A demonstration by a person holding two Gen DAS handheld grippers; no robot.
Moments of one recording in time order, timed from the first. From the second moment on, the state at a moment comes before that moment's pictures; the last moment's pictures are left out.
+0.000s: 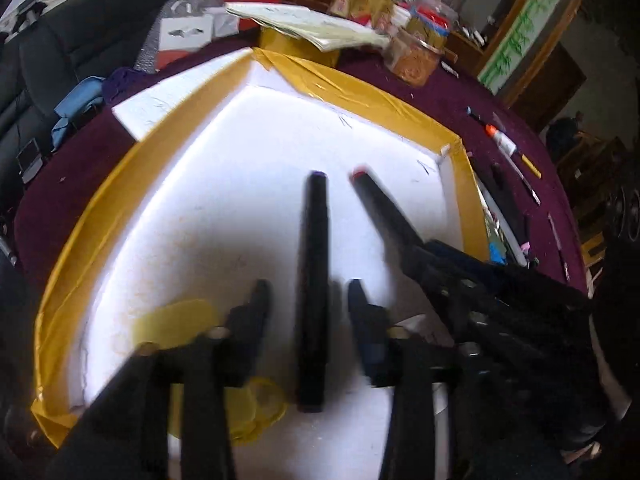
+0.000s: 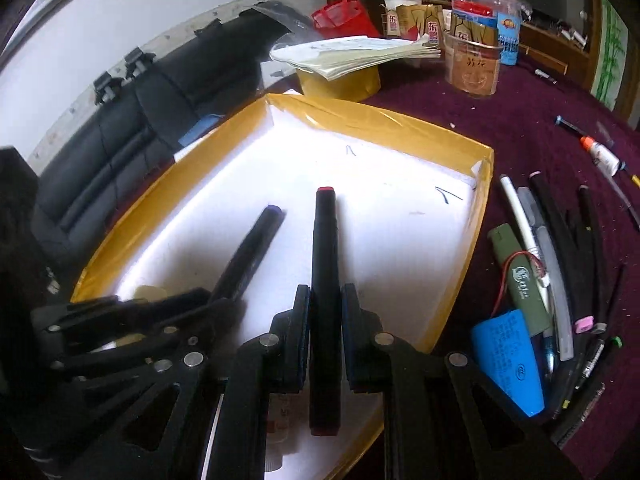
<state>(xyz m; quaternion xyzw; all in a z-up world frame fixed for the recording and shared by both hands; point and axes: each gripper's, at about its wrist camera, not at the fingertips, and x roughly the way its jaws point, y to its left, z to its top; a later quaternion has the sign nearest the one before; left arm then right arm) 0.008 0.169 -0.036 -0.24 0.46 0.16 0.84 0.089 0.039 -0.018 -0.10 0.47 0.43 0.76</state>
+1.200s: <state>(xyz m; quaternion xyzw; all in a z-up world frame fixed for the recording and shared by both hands) 0.004 0.018 0.004 -0.17 0.44 0.02 0.88 0.102 -0.129 -0.025 0.02 0.55 0.25 0.80</state>
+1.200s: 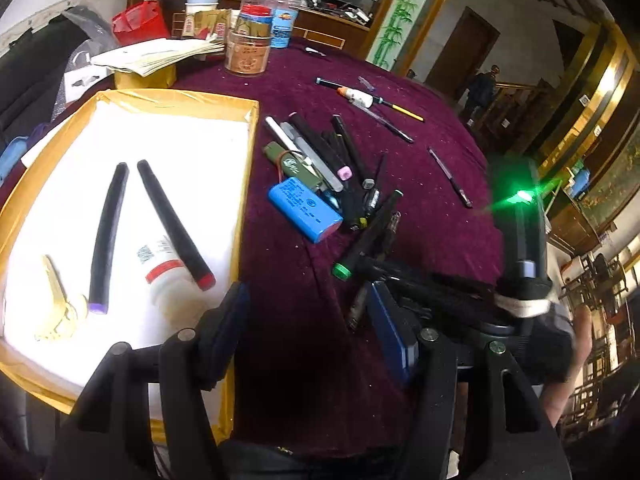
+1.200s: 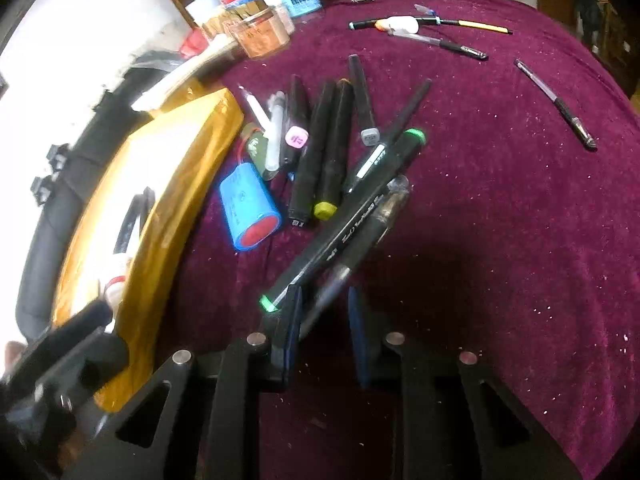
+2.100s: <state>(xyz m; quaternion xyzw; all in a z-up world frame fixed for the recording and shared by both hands) 0.103 -0.048 -0.049 -0.08 0.52 -0.04 0.85 0.108 -0.232 -0.038 0.00 0.48 0.19 0.86</state>
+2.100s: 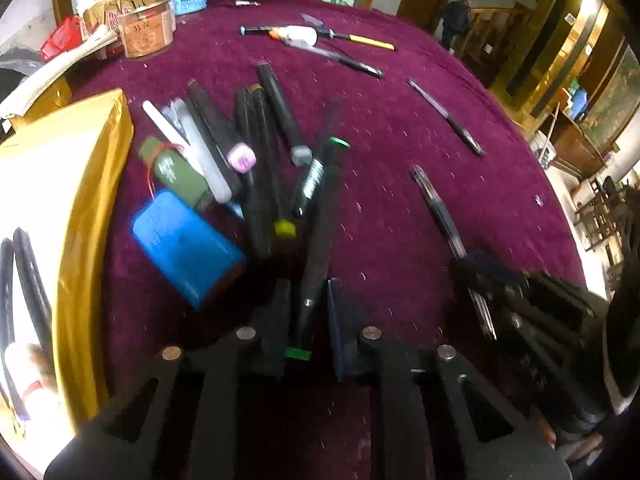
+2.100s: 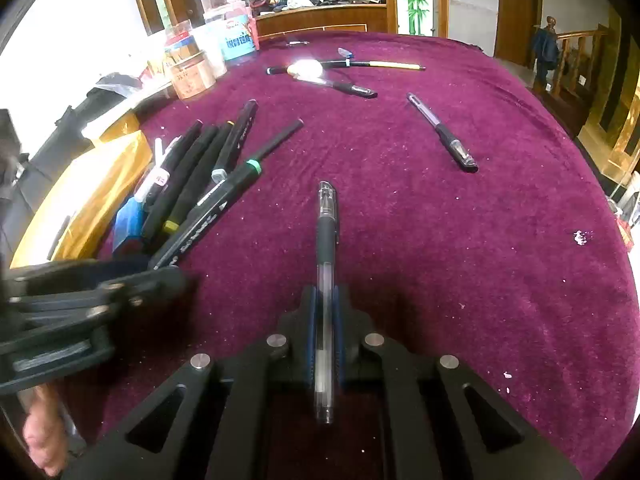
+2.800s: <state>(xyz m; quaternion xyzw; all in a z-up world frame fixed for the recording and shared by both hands) 0.101 -0.071 -0.052 -0.04 0.51 -0.01 0.86 0.107 -0.231 -0.039 0.00 0.48 0.20 0.85</state>
